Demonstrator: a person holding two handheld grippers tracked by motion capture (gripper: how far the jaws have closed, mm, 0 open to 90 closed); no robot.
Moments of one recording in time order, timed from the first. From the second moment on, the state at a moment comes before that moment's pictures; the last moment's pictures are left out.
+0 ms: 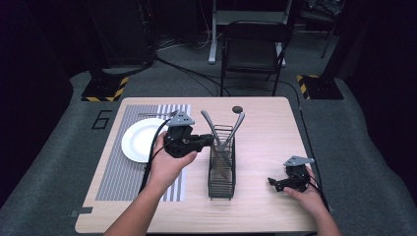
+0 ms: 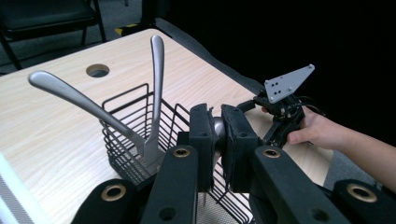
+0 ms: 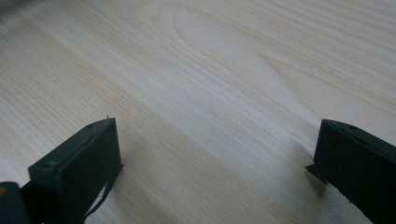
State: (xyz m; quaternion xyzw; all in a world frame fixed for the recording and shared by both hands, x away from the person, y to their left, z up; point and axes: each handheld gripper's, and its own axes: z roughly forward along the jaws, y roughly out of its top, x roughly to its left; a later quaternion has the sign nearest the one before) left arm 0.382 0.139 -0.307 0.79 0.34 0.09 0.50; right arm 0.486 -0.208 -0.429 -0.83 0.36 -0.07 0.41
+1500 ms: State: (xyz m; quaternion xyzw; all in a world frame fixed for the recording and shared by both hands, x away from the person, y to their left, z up) left arm 0.349 0.185 -0.213 0.77 0.33 0.15 0.53; right arm 0.486 -0.208 -0.429 -0.83 0.36 -0.07 0.41
